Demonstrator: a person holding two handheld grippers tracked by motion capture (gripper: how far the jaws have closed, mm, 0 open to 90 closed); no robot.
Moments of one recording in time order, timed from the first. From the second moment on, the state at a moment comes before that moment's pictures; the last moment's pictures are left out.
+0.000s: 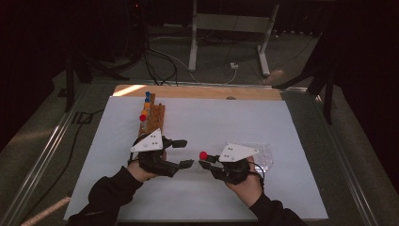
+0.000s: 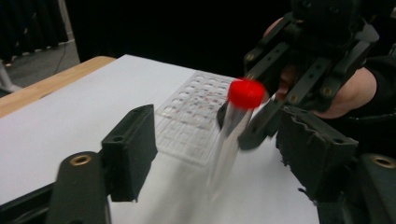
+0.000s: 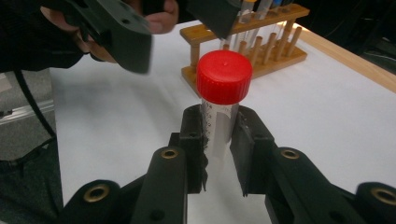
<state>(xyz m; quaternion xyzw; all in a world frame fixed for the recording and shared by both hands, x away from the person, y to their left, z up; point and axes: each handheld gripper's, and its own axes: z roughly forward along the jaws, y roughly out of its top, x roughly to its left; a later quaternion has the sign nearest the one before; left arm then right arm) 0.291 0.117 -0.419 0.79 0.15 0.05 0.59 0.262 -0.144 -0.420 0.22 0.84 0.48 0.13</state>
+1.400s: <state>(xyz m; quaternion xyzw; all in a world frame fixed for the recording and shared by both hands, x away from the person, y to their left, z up) 0.319 0.187 -0.367 0.77 0.20 0.19 0.57 0.252 -0.162 -0.414 0.25 0.80 0.53 0.16</state>
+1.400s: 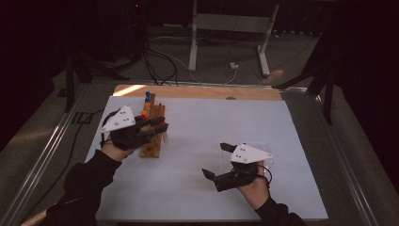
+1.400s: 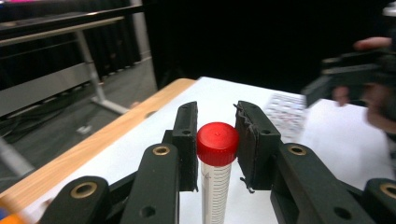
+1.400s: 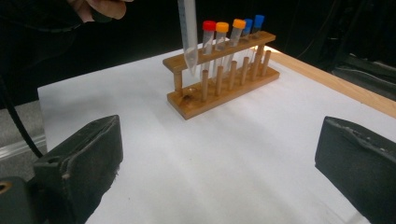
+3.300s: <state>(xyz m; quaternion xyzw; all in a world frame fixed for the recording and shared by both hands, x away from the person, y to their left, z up) 0.341 0.247 -0.438 0.76 0.32 0.18 0.54 0.245 -0.178 -0.412 0.26 0.79 0.54 0.14</state>
